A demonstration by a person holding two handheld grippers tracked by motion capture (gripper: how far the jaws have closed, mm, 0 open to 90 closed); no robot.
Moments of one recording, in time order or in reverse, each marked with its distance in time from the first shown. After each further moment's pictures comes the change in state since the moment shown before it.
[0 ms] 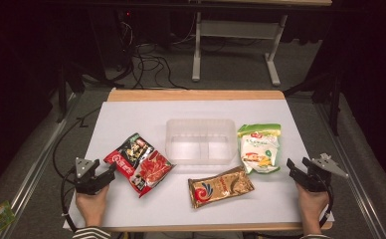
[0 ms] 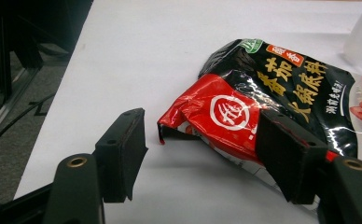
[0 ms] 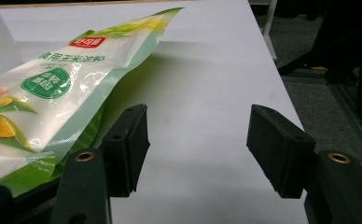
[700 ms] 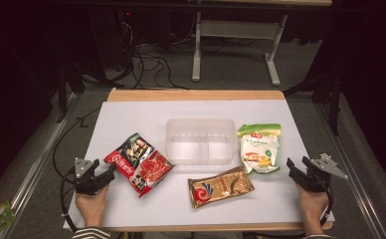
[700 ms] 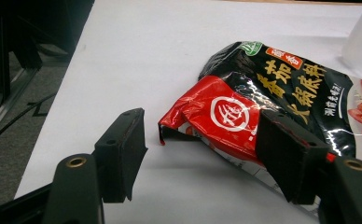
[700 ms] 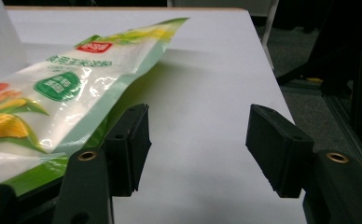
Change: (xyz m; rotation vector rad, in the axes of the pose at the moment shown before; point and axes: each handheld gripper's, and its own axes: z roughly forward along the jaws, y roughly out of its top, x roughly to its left) left arm 0.001 0.000 -0.001 -0.007 -0.006 -0.008; right arm 0.005 0.001 -0.004 -0.030 -0.007 -0.033
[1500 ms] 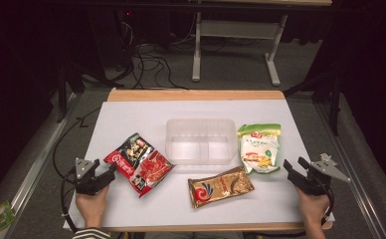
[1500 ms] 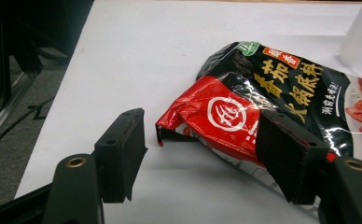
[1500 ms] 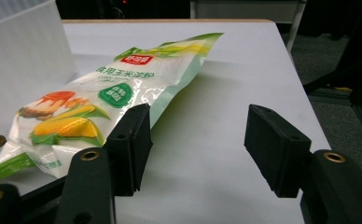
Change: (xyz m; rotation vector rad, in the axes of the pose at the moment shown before) left arm -0.002 0.000 0.000 -0.005 0.003 0.018; right arm 0.011 0.006 -0.015 -0.025 0.097 0.002
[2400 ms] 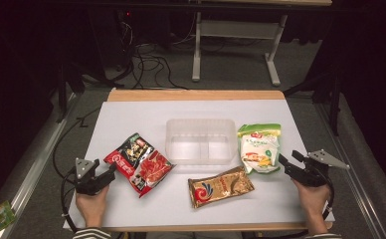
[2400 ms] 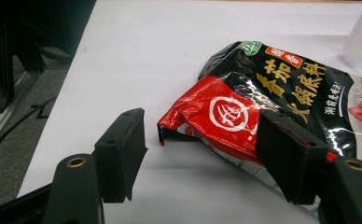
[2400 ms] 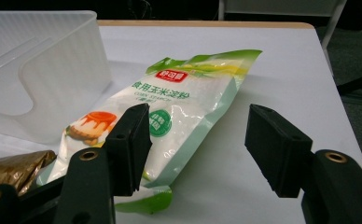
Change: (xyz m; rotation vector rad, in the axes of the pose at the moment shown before) left arm 0.000 0.000 0.000 0.001 0.009 -0.003; right arm 0.007 0.031 0.006 0.050 0.113 -0.011
